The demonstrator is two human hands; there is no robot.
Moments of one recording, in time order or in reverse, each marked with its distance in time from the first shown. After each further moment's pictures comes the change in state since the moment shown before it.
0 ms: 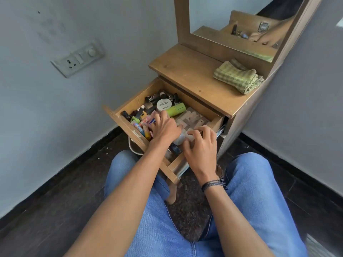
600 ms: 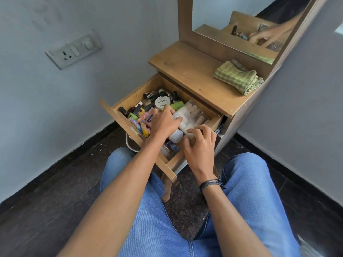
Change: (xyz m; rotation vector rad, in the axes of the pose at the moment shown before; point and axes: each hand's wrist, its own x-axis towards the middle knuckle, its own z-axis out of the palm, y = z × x) left_hand -0.004 0.000 -0.014 -0.455 0.095 -0.026; right_hand -0.002 -0.004 -0.002 0.112 -0.030 0.097
